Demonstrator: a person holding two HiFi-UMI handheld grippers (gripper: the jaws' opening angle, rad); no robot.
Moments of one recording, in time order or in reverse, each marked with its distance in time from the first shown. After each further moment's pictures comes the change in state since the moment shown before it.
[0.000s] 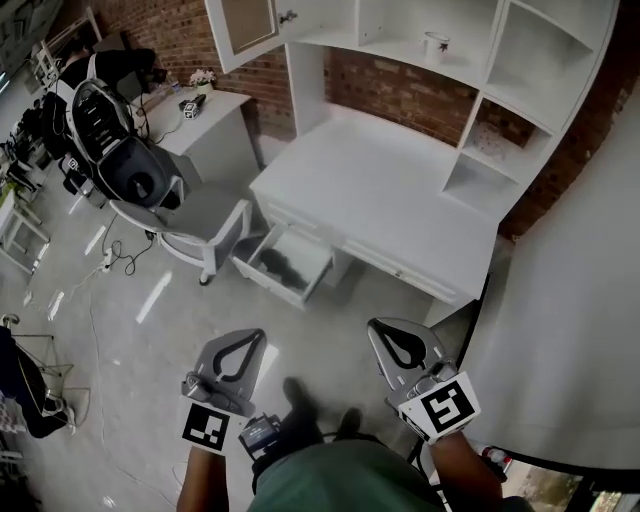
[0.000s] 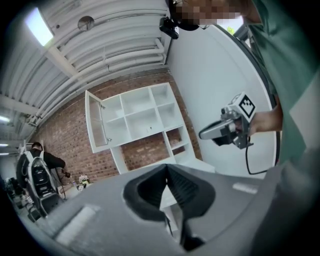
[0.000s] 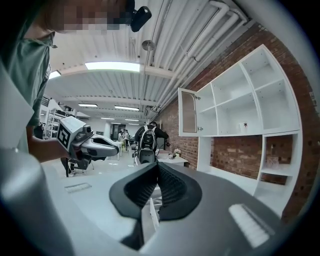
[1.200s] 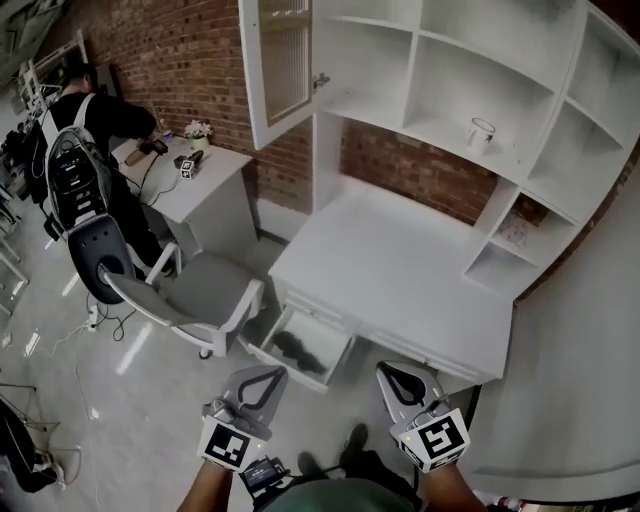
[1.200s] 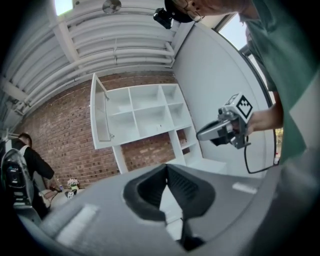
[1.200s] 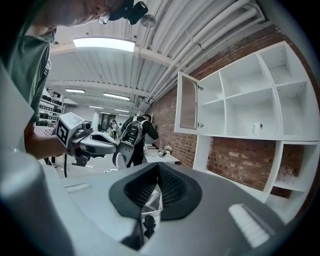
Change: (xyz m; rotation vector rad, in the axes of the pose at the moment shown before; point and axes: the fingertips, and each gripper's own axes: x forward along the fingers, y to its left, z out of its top) left arm 0.073 0.232 -0.112 -0.111 -0.070 -0.134; right arm 0.249 -0.040 0.027 -0.035 0.093 -0.155
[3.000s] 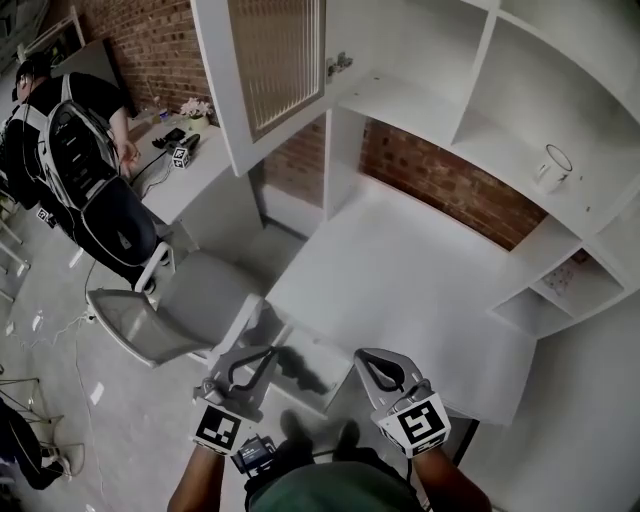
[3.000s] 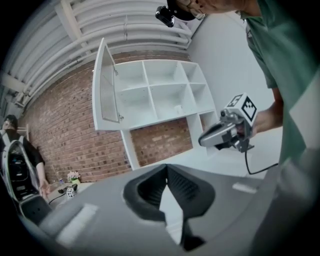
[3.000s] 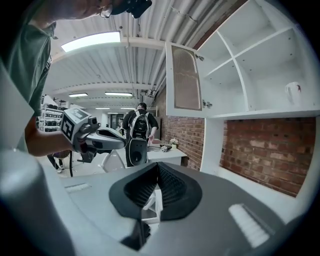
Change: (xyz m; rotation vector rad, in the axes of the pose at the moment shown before) left arm 0.182 0.194 -0.073 -0.060 0.089 0.079; right arm 0.244 -0.141 -0.034 0.045 0.051 0.168
